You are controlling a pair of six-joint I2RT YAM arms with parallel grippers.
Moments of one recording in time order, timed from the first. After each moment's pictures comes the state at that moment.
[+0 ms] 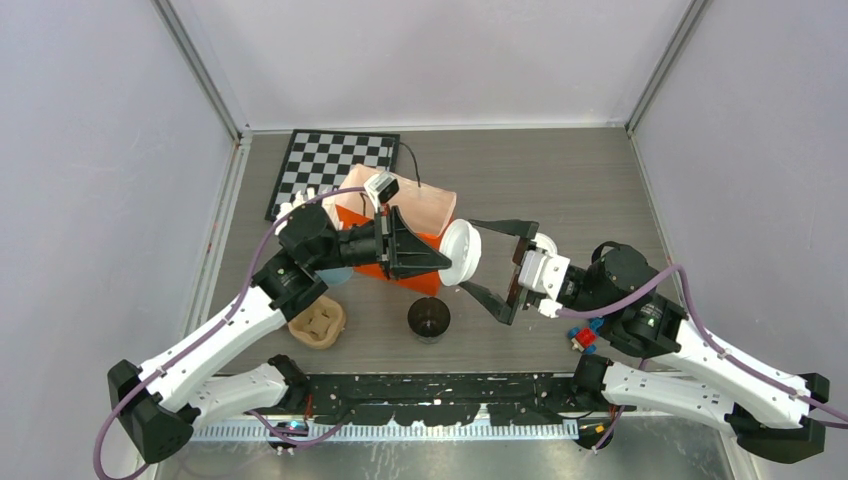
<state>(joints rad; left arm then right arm) -0.76 0.98 0.92 0.20 0.73 -1.52 1.06 0.70 0.93 -0.01 -0.21 -0.53</state>
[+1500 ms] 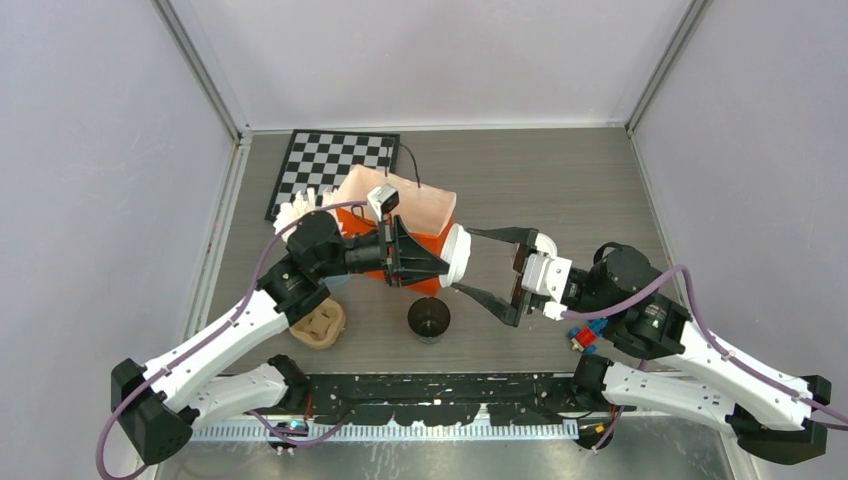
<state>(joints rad) -0.76 0.97 0.85 0.18 0.69 -1.57 1.06 0.70 0.94 -0.05 -0.26 -0.50</state>
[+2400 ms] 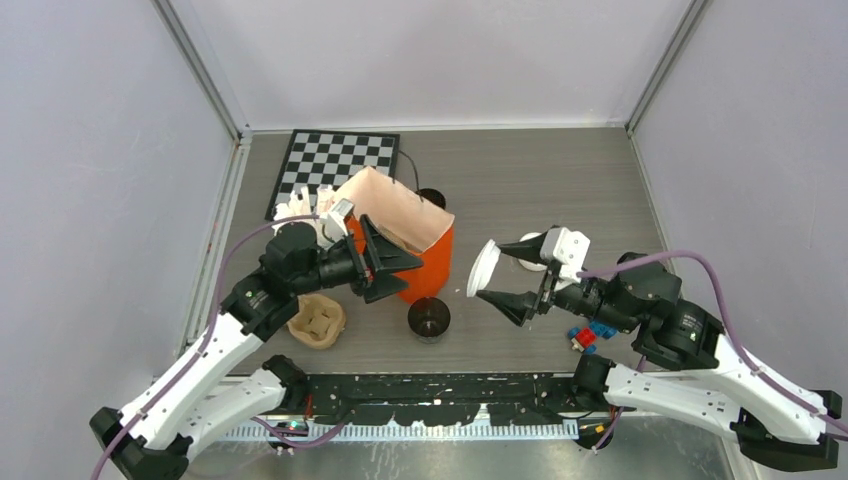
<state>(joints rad) -0.65 0.80 0.82 -0.27 0.53 -1.34 1.06 0.60 0.97 -0.37 -0.07 -0.17</state>
